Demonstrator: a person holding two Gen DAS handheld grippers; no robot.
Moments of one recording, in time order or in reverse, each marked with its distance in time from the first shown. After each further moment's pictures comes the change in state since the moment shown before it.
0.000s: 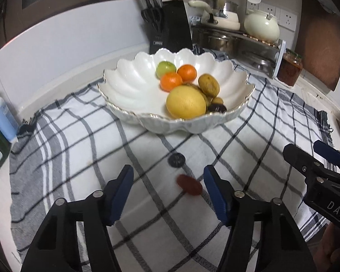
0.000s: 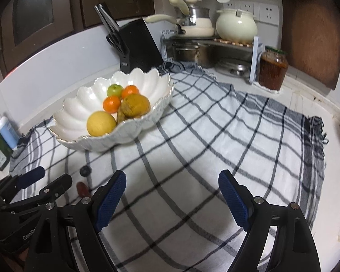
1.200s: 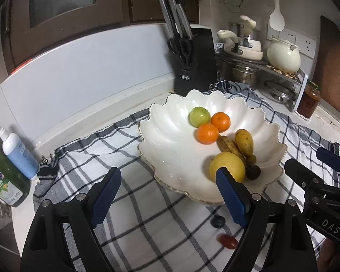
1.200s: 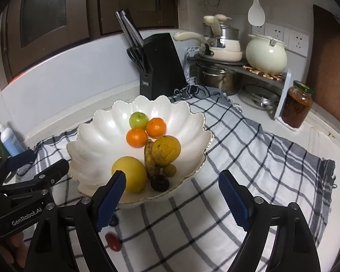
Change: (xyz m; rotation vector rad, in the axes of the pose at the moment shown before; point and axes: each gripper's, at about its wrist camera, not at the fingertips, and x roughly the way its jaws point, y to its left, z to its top) left arm -0.015 0.055 0.082 -0.012 -0.102 0.069; right arm 0.009 0.060 0.077 -0.087 -0.055 0.031
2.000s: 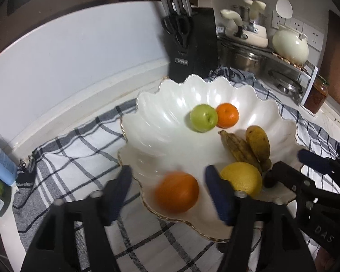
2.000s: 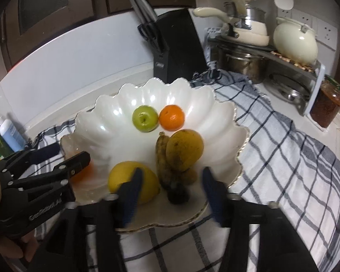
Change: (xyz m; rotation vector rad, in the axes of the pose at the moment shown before) left arm 0.070 -0.001 0.014 0.001 0.067 -0.034; right arm 0.067 0.008 0.009 -0.029 0.086 0.096
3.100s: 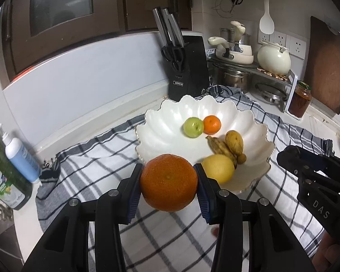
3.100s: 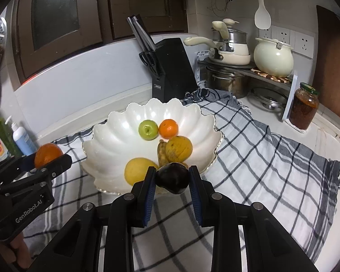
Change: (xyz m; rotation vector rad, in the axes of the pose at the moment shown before) left arm -0.084 -0.005 -0.017 0.026 -0.101 0.008; right arm -0.074 0.001 -0.018 0.018 -0.107 -0.021
